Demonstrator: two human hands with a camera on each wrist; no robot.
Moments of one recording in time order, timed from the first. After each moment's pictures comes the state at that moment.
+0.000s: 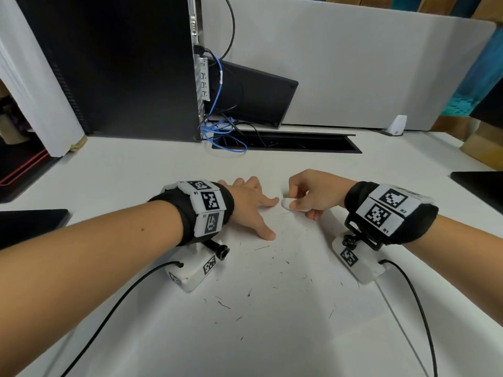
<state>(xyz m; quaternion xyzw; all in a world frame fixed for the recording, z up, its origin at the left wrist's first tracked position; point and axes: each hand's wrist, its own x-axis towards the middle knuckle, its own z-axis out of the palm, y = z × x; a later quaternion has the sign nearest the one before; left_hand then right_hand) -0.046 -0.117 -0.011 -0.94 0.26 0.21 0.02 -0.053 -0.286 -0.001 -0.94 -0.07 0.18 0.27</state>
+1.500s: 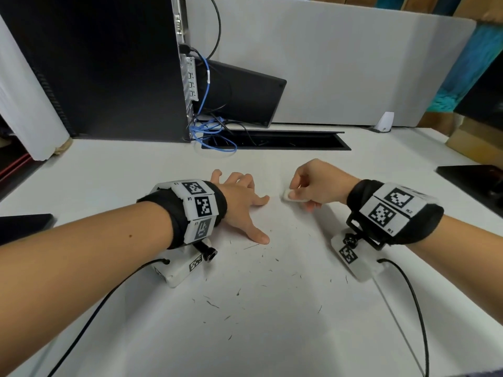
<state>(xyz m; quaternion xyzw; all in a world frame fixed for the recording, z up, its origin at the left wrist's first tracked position) -0.050 -0.121 -0.007 -0.94 0.28 0.18 0.08 -0.054 -0.304 0.000 -0.96 -0.04 0.09 0.25</state>
